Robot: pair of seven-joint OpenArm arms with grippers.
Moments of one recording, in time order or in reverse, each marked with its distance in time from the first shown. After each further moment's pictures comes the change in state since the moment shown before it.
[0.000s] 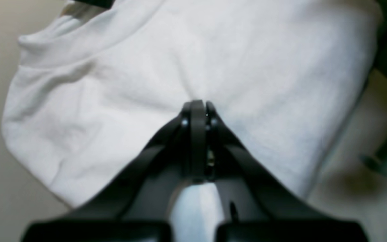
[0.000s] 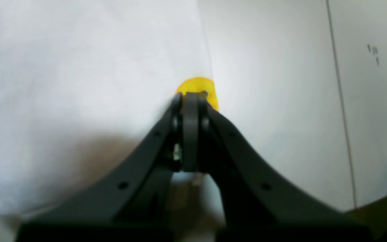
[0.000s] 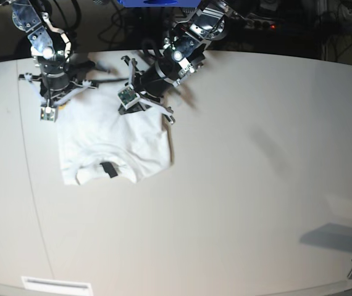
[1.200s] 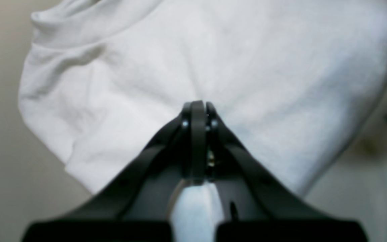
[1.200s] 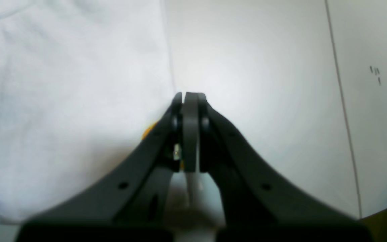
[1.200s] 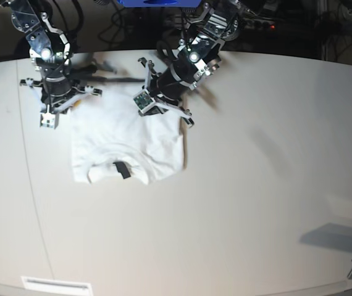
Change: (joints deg) left arm 1.6 -1.6 -5.0 9.9 0.5 -2.5 11.4; right arm 1.9 -0.2 0.0 3.2 0.5 0.0 -0.6
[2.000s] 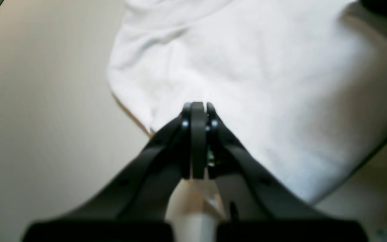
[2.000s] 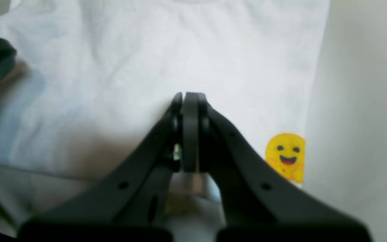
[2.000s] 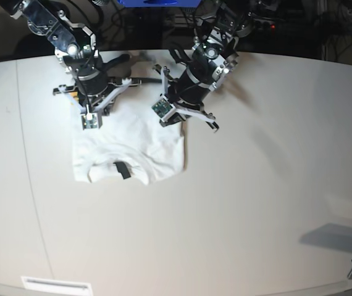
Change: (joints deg) left arm 4.1 -1.0 -6.5 10.1 1.0 0.0 3.5; right arm 7.5 0.0 -16.7 1.4 0.0 0.0 0.4
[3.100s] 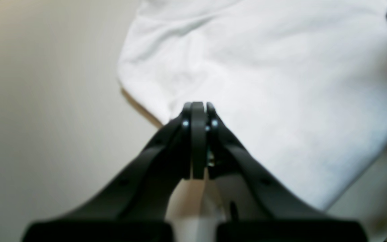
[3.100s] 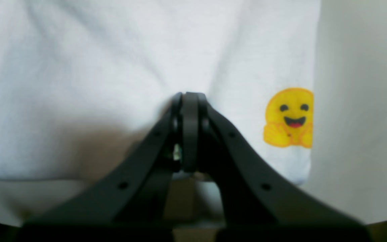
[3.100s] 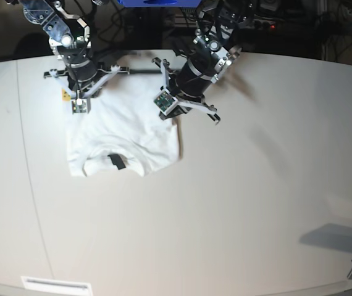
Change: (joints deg) left arm 3.1 1.3 -0.6 2.2 -0.9 -0.3 -0.3; right arm -6.8 0.4 4.9 -1.6 -1.0 0.2 -1.4
